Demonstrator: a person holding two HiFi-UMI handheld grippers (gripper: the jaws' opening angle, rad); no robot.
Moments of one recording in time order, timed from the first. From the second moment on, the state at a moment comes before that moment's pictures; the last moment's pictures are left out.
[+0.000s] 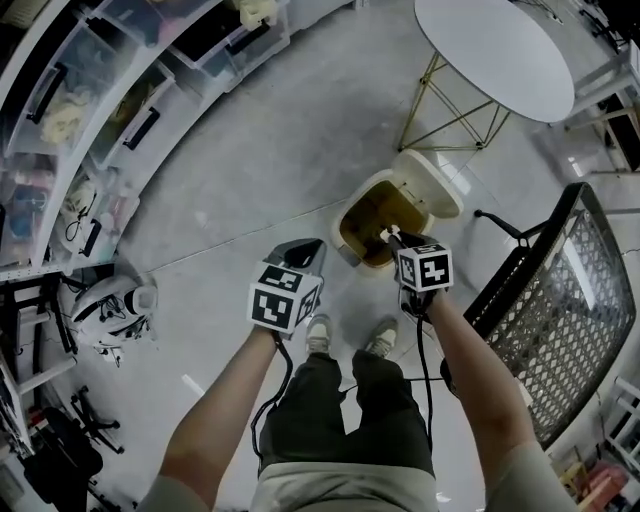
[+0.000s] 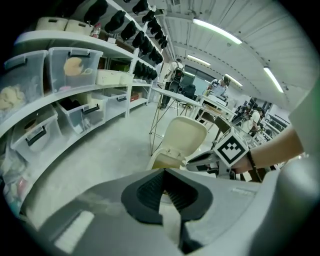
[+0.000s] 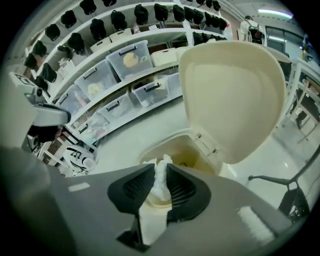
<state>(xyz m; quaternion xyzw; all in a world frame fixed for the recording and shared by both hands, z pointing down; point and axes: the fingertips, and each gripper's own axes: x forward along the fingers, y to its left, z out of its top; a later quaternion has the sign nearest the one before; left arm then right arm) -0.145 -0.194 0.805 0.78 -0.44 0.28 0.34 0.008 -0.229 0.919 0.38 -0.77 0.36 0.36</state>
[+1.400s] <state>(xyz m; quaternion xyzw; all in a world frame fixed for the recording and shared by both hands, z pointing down) -0.147 -0.195 0.517 0.85 -0.43 0.23 0.21 0.011 -0.172 0.502 0.44 -0.86 0.19 0.18</state>
